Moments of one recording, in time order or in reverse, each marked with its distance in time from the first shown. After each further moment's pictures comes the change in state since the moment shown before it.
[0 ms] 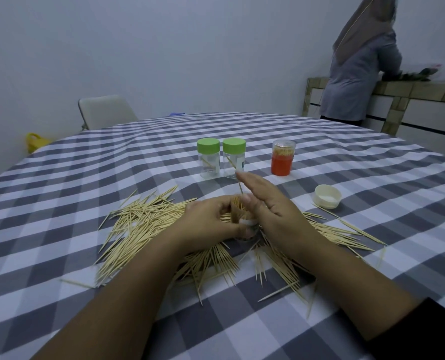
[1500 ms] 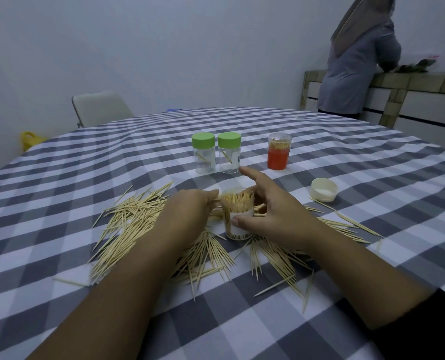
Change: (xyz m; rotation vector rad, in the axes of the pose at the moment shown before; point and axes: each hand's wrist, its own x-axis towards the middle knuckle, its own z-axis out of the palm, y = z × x) left_hand 0.006 -0.014 -0.001 0.415 0.273 -0.039; right_hand -0.004 -0.001 -0.012 -0.051 -0.117 0.118
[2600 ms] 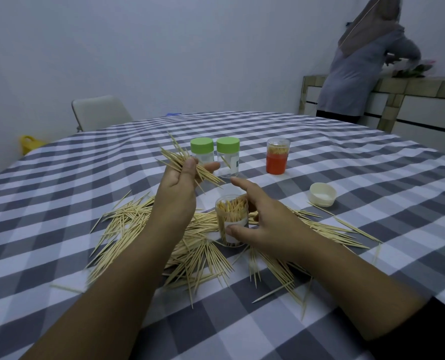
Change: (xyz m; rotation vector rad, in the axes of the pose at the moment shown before) left_hand -0.004 0.021 -0.021 -1.091 0.321 -0.161; right_hand -0.004 -0.007 0.006 -0.083 -0.035 -0.013
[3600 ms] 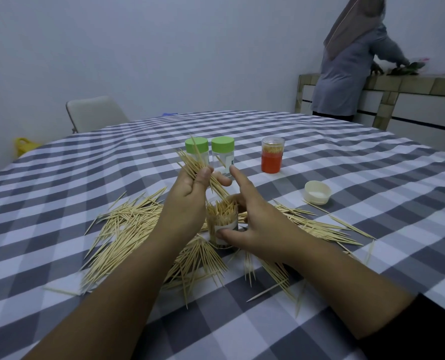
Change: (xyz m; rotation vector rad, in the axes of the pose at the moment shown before) left_hand -0.006 -0.009 0.010 0.097 -0.149 0.082; right_hand -0.001 -0.006 0.005 0.060 -0.024 -0.019
